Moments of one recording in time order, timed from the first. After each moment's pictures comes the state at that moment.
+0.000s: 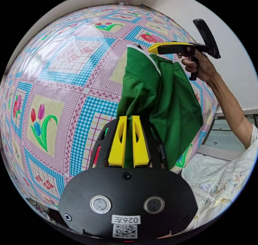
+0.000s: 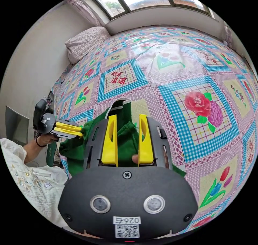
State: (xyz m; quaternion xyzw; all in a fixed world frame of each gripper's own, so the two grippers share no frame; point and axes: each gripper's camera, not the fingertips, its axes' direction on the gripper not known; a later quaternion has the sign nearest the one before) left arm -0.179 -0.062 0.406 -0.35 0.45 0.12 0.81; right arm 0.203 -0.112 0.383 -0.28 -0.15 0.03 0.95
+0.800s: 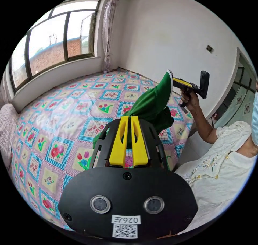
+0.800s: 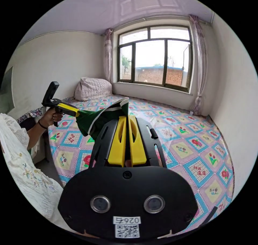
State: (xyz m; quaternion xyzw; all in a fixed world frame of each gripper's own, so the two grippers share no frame) left arm -0.431 -0.138 0.140 0.00 0.48 0.10 0.87; right arm 0.019 -0.063 -0.058 0.10 0.01 -0.07 0.99
